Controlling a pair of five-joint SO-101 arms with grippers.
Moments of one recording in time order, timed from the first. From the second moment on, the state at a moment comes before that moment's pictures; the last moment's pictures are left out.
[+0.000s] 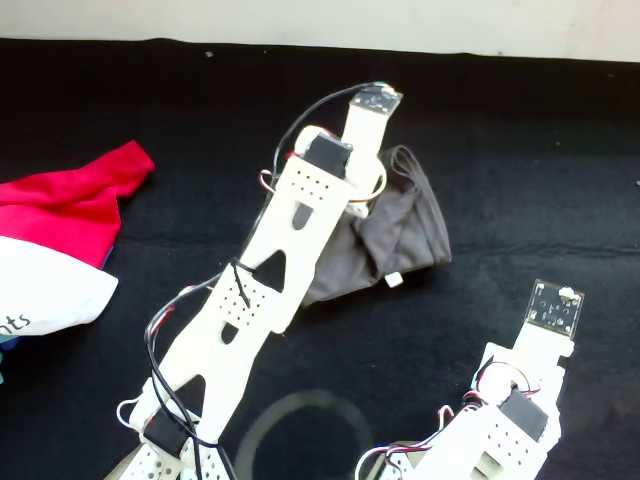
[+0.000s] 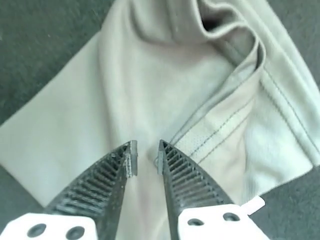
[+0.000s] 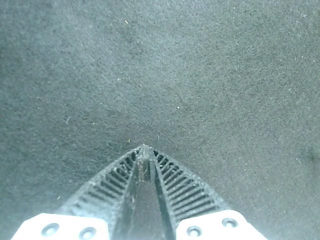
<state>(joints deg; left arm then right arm) 24.0 72.0 -92.9 97.0 6.0 34.8 -79.1 95.0 46.4 20.9</state>
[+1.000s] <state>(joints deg) 32.4 65.7 -93.1 99.2 5.9 34.8 -79.1 95.0 46.4 20.9</state>
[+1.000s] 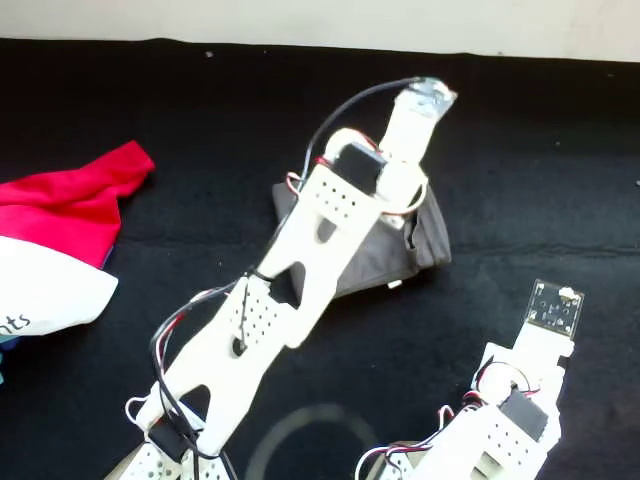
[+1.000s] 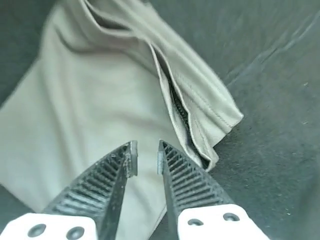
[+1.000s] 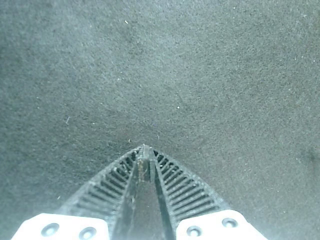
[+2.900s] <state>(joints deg) 30.2 67.0 -93.2 73.4 6.0 34.8 -79.1 95.0 46.4 20.9</state>
